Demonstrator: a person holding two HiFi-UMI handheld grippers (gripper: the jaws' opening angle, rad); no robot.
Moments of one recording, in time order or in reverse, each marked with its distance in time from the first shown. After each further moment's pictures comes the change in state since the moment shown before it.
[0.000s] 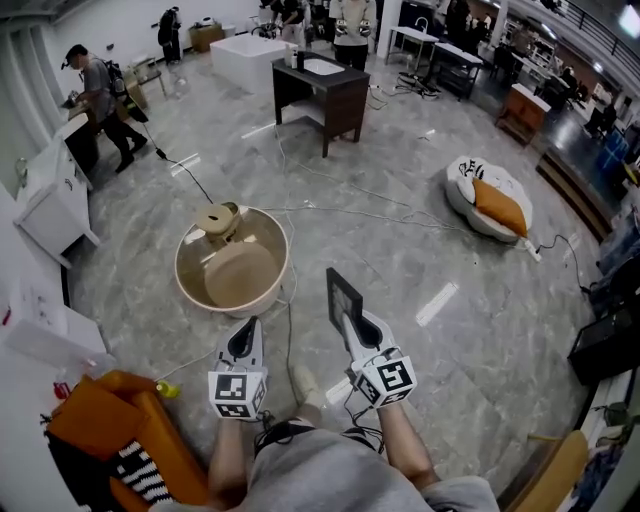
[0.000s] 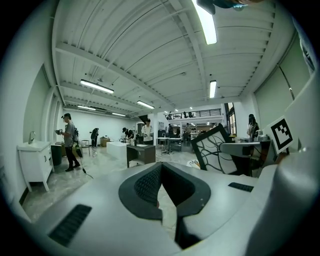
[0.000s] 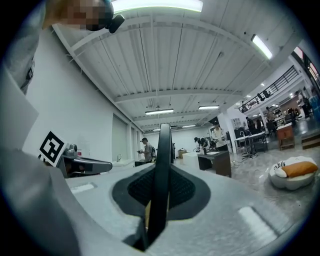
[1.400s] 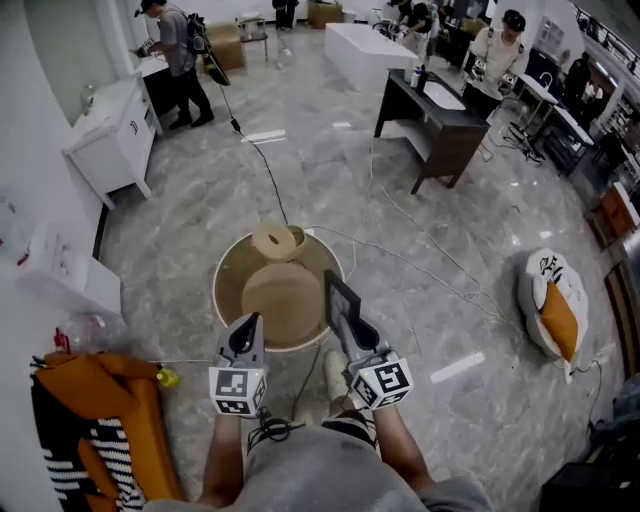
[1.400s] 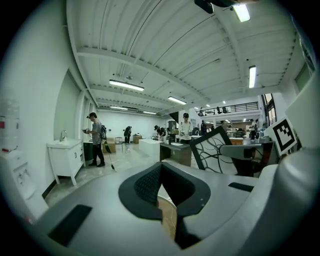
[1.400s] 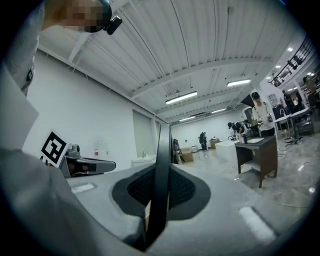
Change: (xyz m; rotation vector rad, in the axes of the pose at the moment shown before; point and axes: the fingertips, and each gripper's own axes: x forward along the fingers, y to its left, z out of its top) left arm 0.237 0.276 0.023 -0.080 0.034 0.371; right arm 0.427 -0.045 -0.029 0.048 0.098 0.389
